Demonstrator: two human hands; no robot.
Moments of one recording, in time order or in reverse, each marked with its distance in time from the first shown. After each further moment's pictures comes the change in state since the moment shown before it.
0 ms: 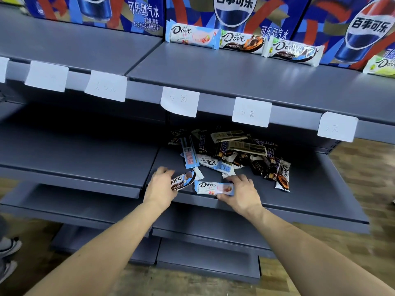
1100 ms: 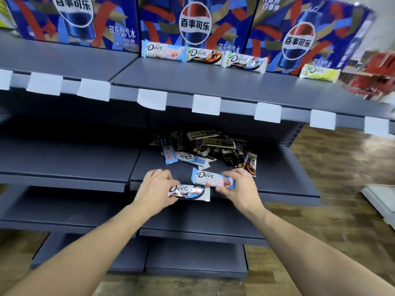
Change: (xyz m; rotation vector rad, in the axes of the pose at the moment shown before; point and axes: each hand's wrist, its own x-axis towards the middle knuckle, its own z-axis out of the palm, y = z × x) left_hand -0.069 0.043 -0.023 0.351 0.018 0.476; right_hand -0.085 0.032 -0.053 0.201 0.273 -0.108
